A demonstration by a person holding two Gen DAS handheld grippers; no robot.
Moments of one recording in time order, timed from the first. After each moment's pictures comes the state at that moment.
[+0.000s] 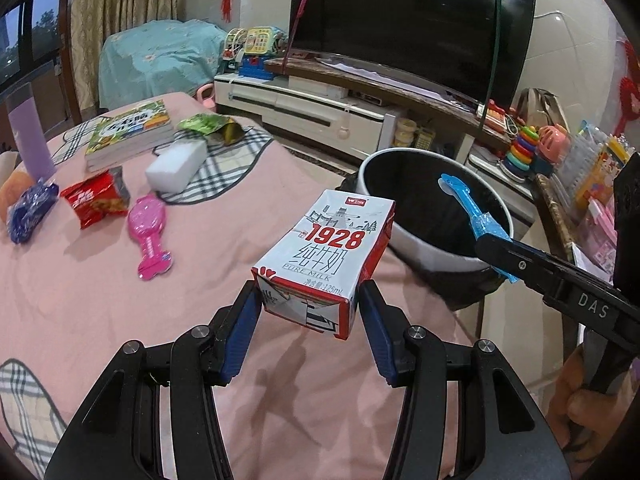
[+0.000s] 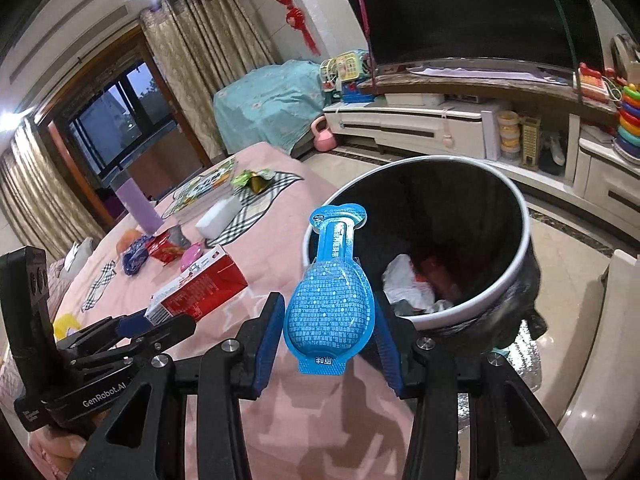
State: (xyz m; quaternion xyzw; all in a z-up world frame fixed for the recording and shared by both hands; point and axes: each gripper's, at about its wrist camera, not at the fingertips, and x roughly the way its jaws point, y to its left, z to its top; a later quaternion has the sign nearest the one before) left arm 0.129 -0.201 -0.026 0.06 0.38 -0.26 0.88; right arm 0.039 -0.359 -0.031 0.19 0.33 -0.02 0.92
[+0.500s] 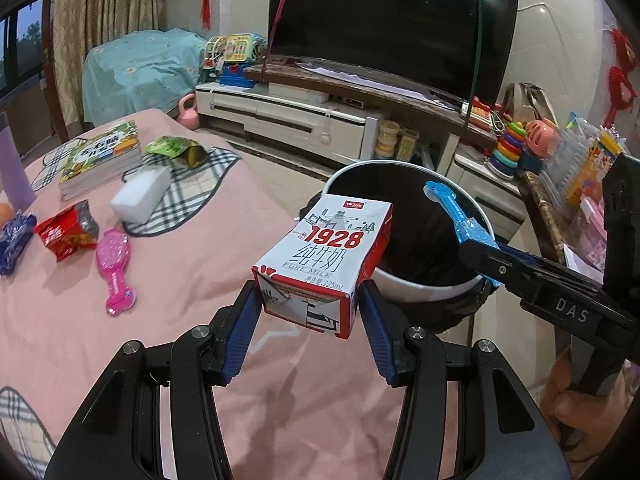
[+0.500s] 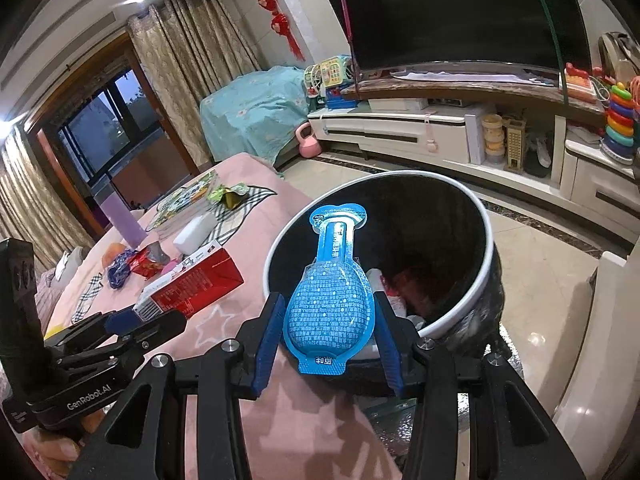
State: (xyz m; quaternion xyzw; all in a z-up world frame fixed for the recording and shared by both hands) left arm 0.135 -0.241 -0.016 0.08 0.37 -0.29 0.88; right arm 0.043 -0.391 -0.030 0.19 0.33 -0.05 0.92
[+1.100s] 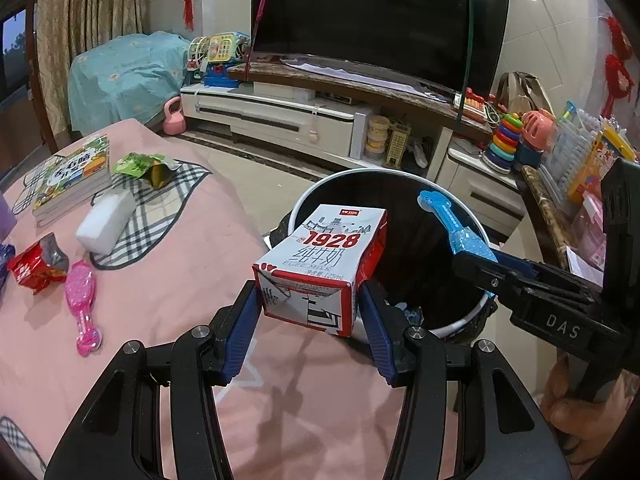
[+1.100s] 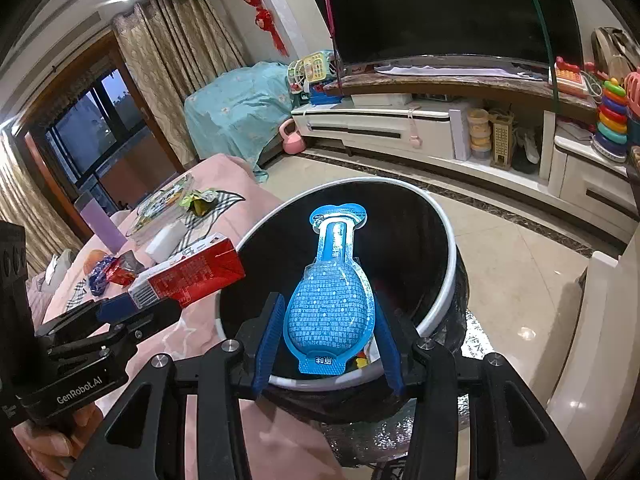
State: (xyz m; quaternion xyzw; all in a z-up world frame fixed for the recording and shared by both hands) left arm 0.155 -0.284 -0.016 0.09 0.37 -0.30 0.87; right arm 0.056 -0.428 -0.036 0.19 0.34 -0.06 0.92
